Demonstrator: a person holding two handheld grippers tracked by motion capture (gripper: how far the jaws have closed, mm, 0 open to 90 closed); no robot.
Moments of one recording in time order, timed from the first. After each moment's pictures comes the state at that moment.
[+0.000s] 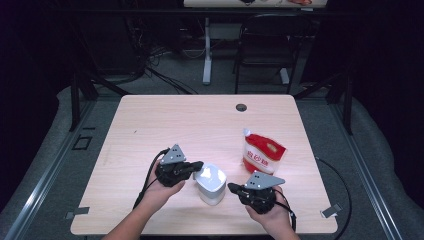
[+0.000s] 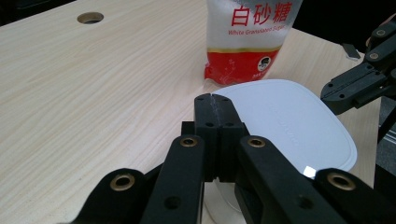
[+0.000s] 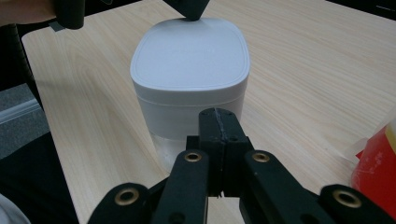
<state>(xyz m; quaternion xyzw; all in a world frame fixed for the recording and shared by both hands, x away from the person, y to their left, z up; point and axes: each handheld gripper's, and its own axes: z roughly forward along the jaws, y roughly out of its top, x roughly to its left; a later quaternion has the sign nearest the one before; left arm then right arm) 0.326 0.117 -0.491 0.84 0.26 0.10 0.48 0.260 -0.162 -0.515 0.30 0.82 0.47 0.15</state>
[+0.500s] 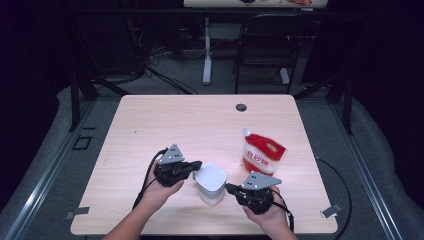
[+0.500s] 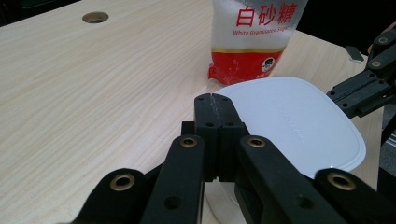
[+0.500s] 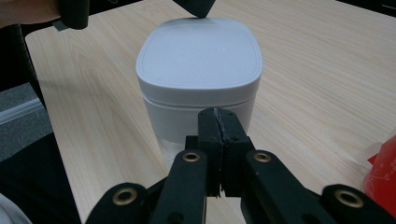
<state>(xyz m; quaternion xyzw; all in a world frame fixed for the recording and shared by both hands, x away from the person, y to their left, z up) 0.327 0.120 -0.493 0.83 0.27 0.10 0.48 0.261 -0.155 -0.518 0.29 0.82 0.47 0.15</state>
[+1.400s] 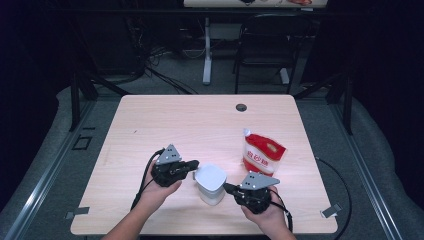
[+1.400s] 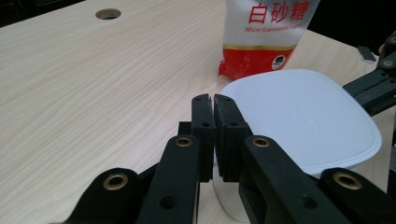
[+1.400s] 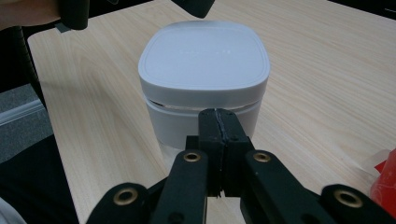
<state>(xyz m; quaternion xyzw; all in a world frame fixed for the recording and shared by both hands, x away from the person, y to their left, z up) 0.326 0.131 -0.495 0.83 0.28 0.11 0.47 0.262 -0.152 -0.519 0.29 0.82 0.48 0.15</state>
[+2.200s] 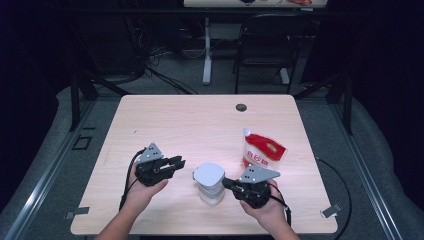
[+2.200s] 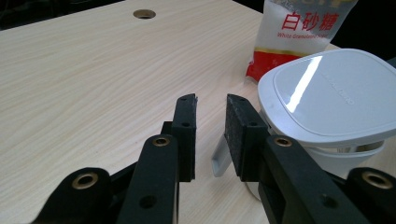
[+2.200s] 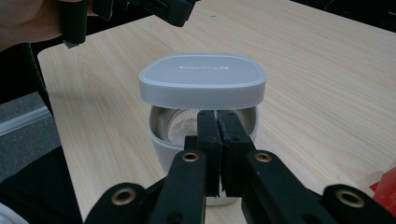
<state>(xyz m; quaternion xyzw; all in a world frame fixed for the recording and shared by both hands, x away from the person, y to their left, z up) 0.326 0.168 -0.492 0.80 0.32 0.13 0.49 0.269 -0.148 -0.498 0.29 0.81 0.48 0.14</state>
